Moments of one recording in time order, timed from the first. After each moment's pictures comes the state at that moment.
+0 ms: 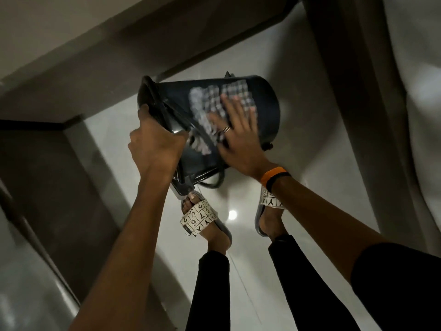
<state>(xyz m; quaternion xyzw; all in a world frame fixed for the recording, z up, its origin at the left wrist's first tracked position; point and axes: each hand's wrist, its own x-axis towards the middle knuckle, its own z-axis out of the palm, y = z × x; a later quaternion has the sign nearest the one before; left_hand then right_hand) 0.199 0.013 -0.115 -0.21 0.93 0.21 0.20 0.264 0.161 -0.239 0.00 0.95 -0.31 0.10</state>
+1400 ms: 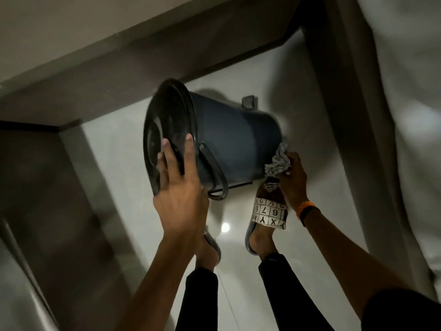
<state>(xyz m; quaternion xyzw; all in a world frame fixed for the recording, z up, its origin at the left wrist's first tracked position) 0.283 0.040 -0.117 -0.02 0.98 0.05 0.21 0.347 0.257 -0.276 0.41 0.74 -0.53 0.11</state>
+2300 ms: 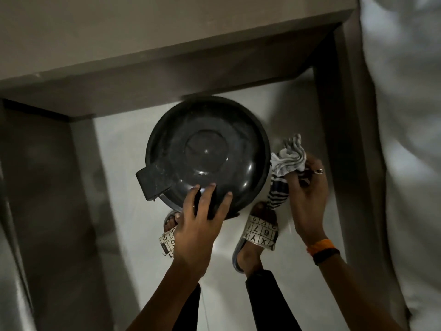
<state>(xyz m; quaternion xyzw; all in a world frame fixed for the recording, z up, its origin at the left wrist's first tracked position) 0.352 0.028 -0.152 0.13 0.98 0.04 0.12 0.311 0.257 -0.170 0.31 0.76 -0.58 -0.02</state>
